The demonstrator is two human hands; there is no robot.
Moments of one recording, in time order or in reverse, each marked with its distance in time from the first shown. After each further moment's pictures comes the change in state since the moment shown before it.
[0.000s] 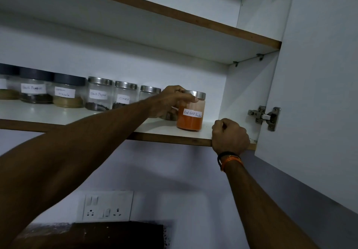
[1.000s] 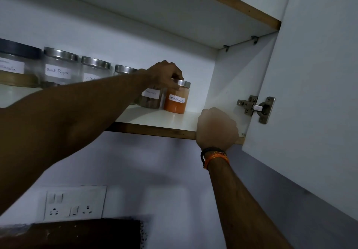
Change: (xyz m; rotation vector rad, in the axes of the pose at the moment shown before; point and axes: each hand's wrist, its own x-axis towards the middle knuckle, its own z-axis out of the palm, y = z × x) left_hand 0.101 -0.007 -0.008 1.018 0.002 0.400; right_hand 0.000 0.009 0.012 0.078 0.135 -0.047
